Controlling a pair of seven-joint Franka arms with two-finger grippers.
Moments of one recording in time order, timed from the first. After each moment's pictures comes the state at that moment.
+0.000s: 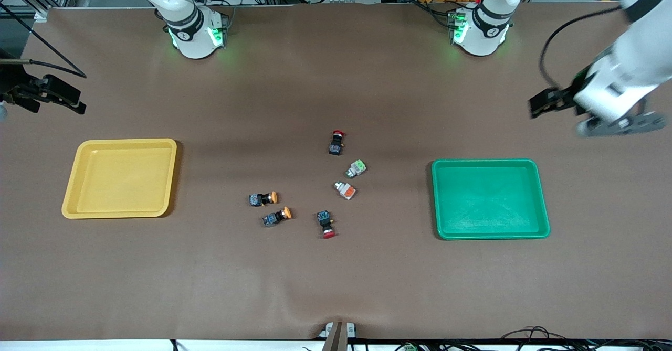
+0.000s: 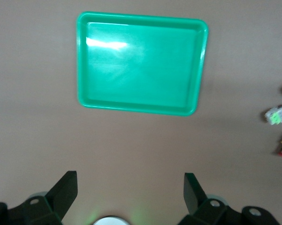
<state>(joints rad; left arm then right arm) 0.03 0.07 -0.25 -1.65 0.01 1.60 -0.32 -0.04 -0.01 0.02 -1.54 0.02 1.50 0.04</state>
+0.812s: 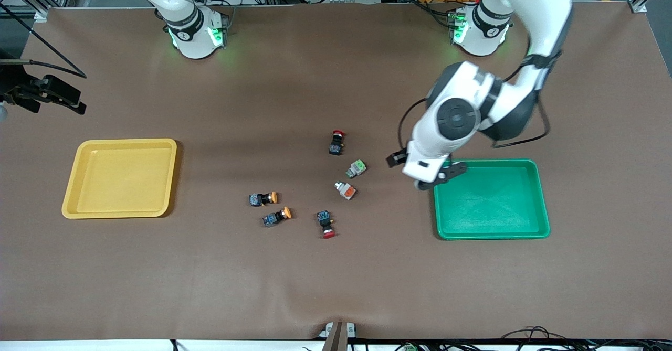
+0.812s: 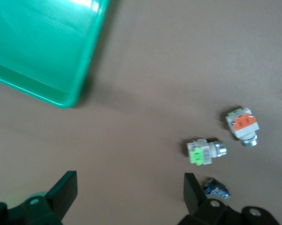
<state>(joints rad) -0.31 0.48 -0.30 -1.62 0.02 1.96 -1.03 -0.04 -0.01 0.02 -1.54 0.02 1.50 0.04</state>
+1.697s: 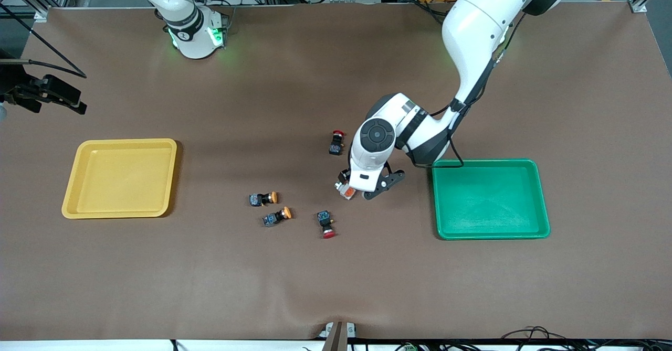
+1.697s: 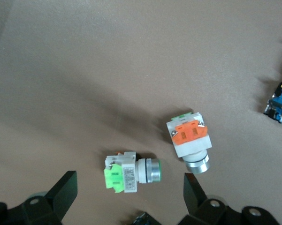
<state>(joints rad) -0.46 0.77 -0.29 -1.46 0.12 2.17 -1.33 -0.04 -0.01 0.02 -1.54 0.04 1.50 0.04</state>
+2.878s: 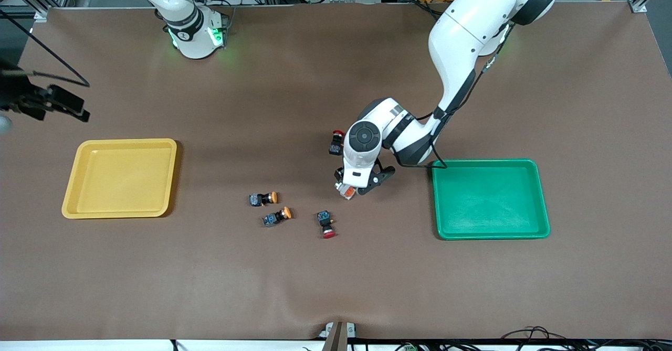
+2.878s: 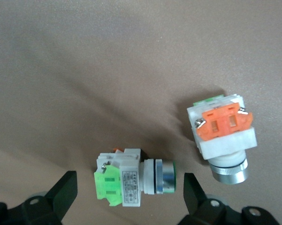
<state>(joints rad) -0.50 0.83 -0.29 -1.49 0.14 2.23 -1.40 -0.04 0.04 0.02 -1.54 0.04 1.53 0.04</state>
